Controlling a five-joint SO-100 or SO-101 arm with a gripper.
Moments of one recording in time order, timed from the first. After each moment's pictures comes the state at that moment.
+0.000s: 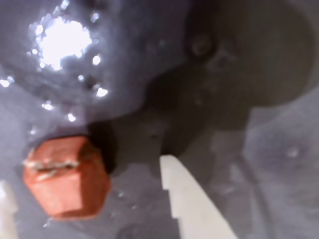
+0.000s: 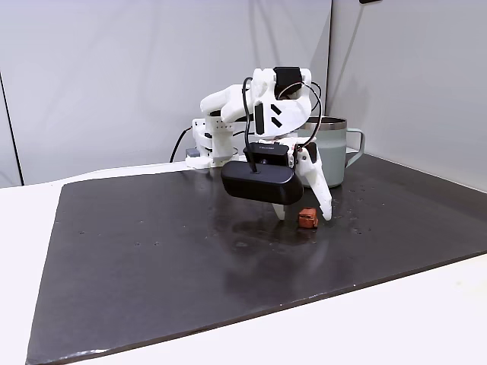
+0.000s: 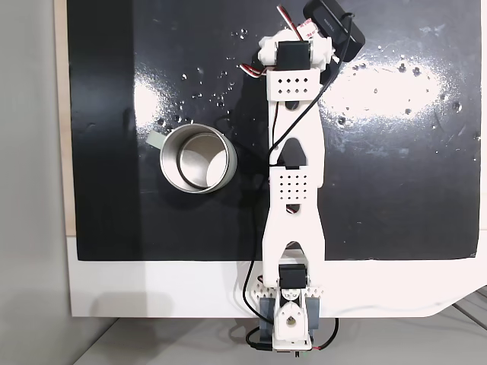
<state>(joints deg) -0.4 17.8 -8.7 100.2 -41.0</state>
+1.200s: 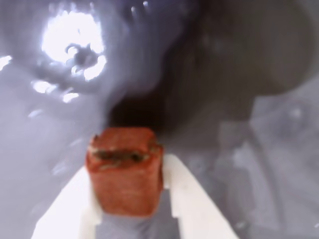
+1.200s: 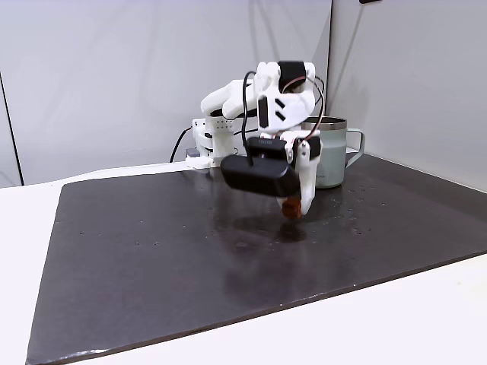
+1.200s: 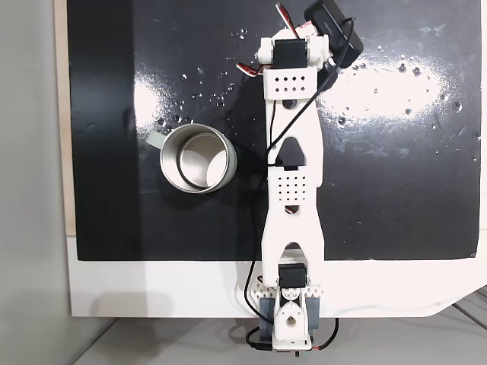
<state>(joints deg) -1.0 24.2 -5.0 101.2 -34.5</state>
